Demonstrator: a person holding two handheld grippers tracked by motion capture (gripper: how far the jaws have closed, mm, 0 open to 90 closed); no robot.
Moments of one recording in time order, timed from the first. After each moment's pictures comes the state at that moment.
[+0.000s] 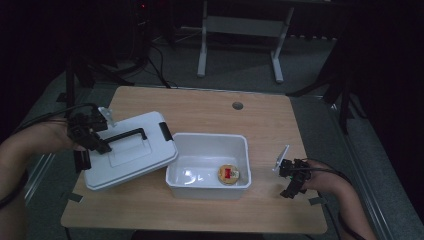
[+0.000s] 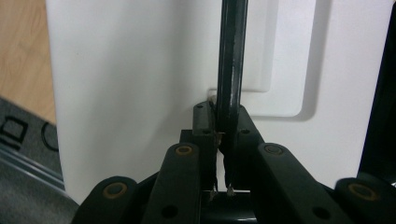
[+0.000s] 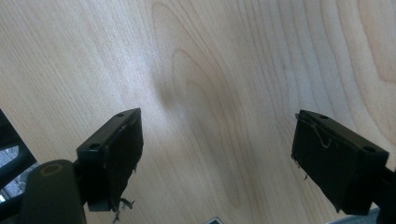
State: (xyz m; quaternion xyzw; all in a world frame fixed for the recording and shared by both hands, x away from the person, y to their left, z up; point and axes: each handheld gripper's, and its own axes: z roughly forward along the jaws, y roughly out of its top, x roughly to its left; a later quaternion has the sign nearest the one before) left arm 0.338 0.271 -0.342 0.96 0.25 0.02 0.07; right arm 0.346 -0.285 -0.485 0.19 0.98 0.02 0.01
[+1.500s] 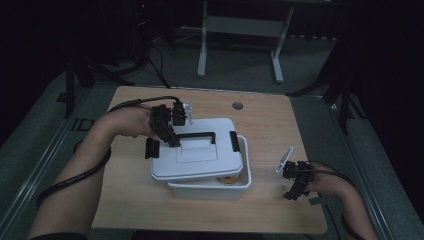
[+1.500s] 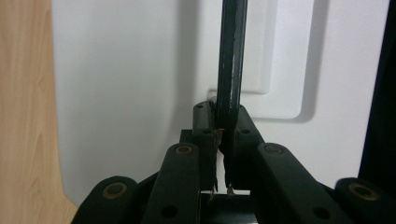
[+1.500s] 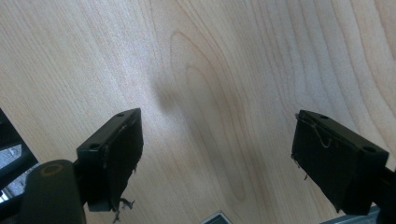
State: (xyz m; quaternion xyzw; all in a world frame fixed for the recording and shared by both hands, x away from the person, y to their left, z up) left arm 0.374 0.099 -0.330 0.99 0.09 0.00 0.10; right arm 0.343 -0.297 -0.489 0.20 0.98 0.02 0.01
